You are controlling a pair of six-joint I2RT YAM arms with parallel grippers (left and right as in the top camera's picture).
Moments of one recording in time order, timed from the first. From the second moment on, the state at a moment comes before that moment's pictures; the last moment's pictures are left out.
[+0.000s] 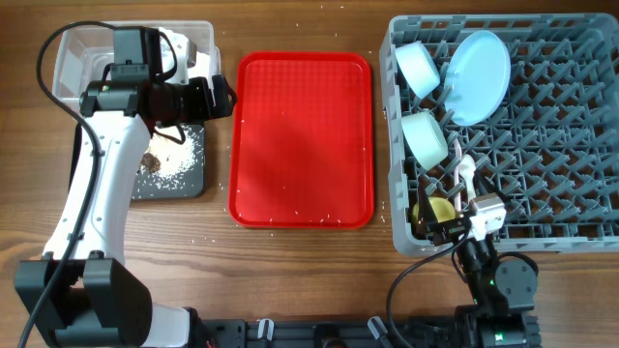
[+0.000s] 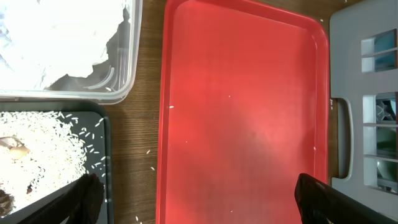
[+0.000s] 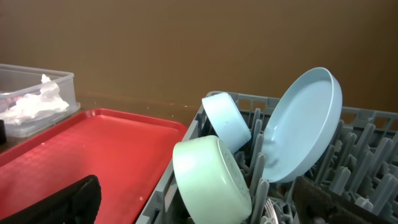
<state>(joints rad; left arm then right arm) 0.00 1.62 1.41 -0.85 0.31 -0.16 0.06 0.02 0.01 0.01 -0.18 -0.05</state>
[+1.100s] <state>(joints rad) 0.07 0.30 0.09 0.11 0.25 -0.16 0.06 0.01 0.01 0.01 -0.17 -0.05</state>
